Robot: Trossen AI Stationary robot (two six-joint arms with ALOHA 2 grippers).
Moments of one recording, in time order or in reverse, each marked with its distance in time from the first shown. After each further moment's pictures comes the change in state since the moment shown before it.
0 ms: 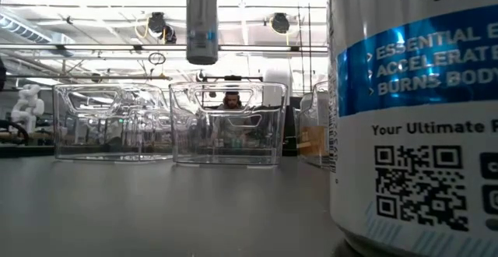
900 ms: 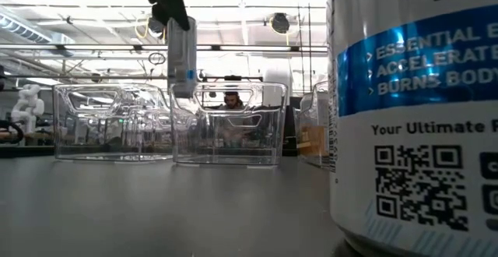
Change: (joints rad) left arm 0.275 -0.216 -0.420 0.223 0.151 0.123; right arm -0.002 0.003 0.000 0.013 0.008 0.011
